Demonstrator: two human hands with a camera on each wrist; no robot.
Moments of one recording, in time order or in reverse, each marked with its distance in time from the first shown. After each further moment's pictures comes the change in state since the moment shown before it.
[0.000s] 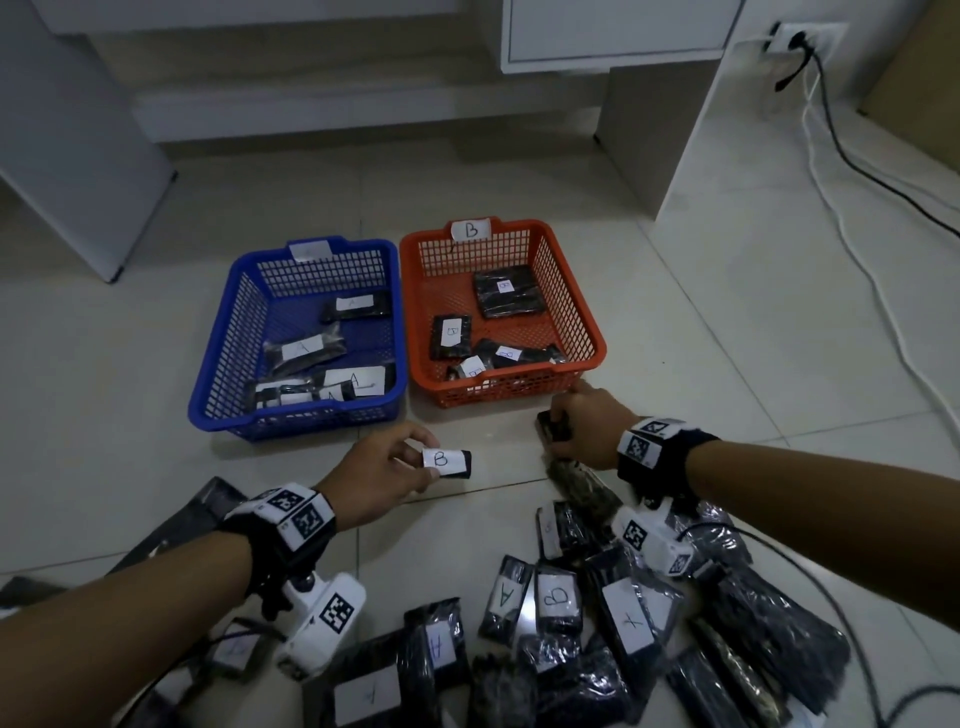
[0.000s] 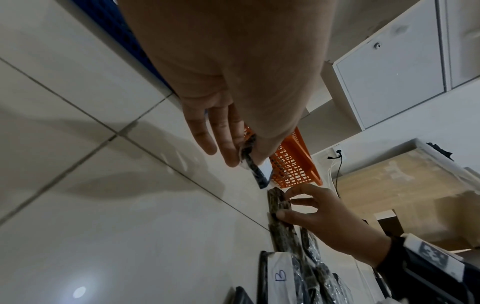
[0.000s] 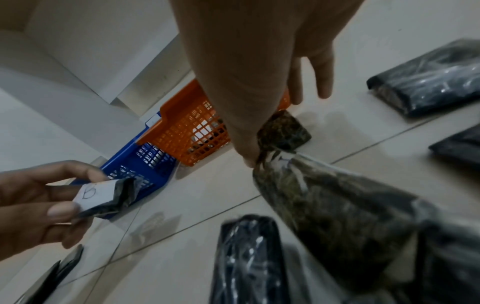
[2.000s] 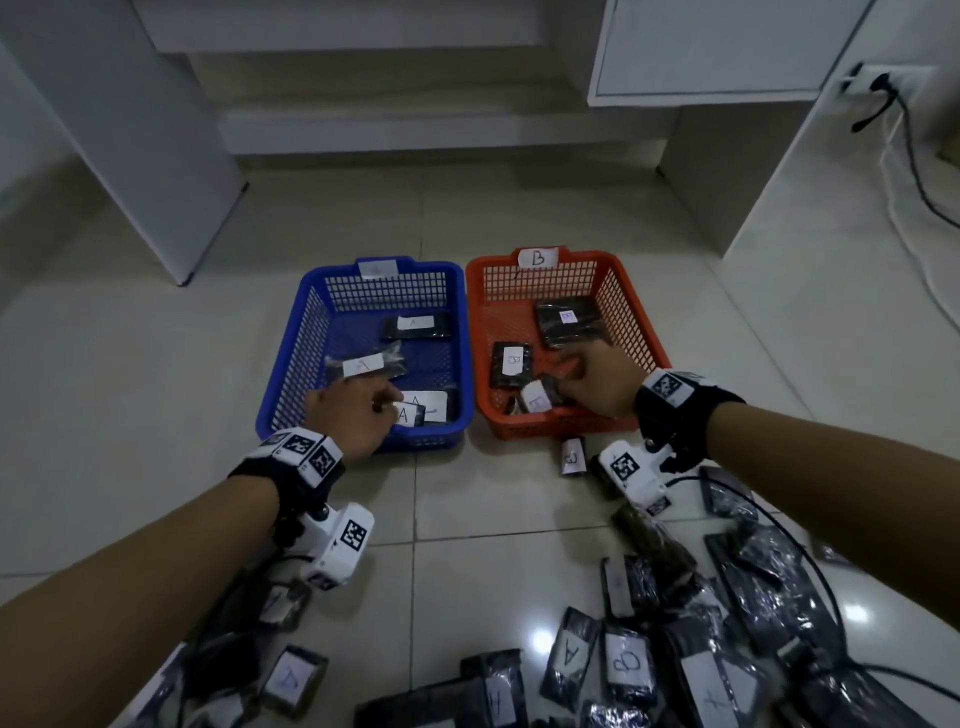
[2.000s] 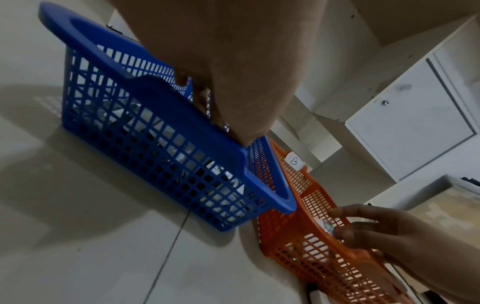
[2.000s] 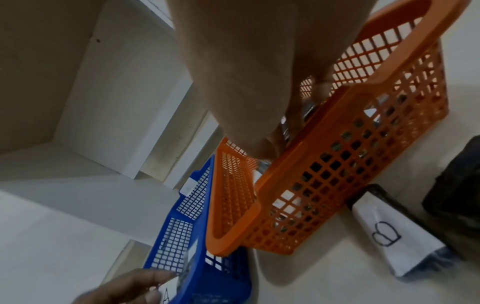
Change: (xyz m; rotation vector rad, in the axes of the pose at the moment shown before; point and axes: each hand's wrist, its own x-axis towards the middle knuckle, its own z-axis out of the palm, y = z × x) left_hand 0.047 -0.022 -0.117 0.623 0.415 -0.039; right_hand 0.099 -0.061 -0.054 0.261 0.060 0.020
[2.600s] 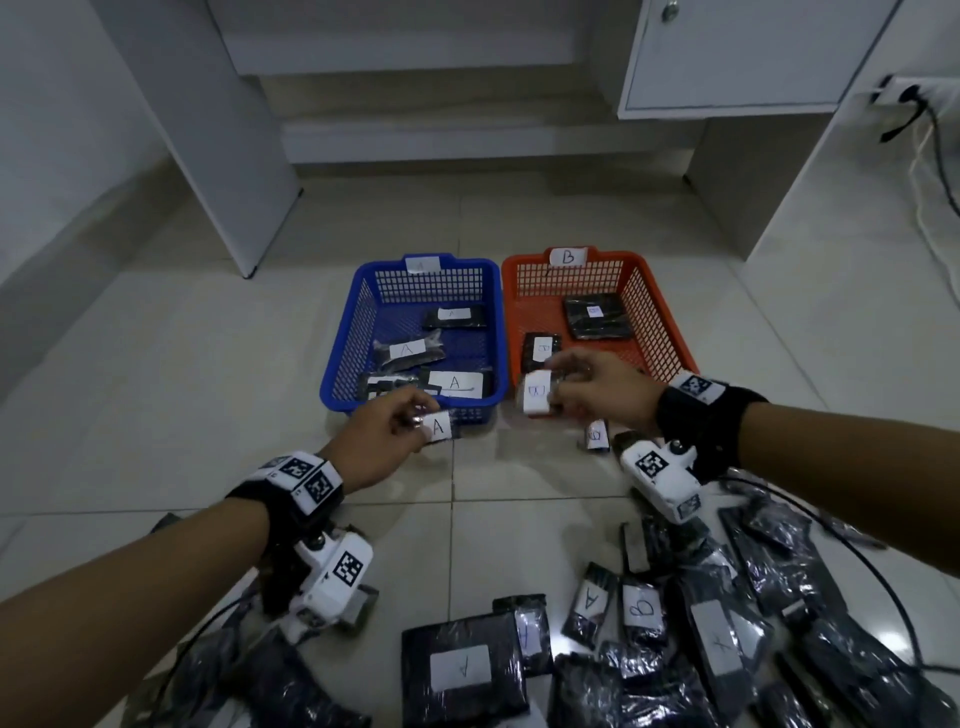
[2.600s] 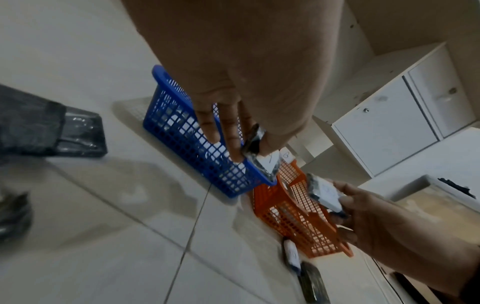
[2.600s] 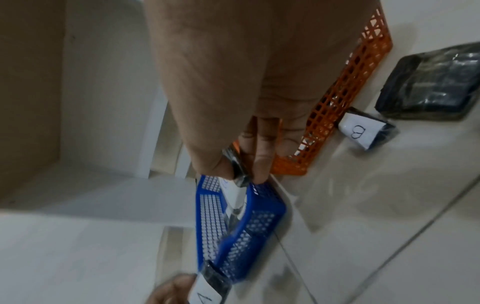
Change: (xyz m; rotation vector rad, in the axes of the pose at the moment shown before) left_hand -0.097 -0.010 -0.025 -0.574 -0.122 0.101; right_hand -0.085 -0.060 0.006 0.660 -0.227 0.008
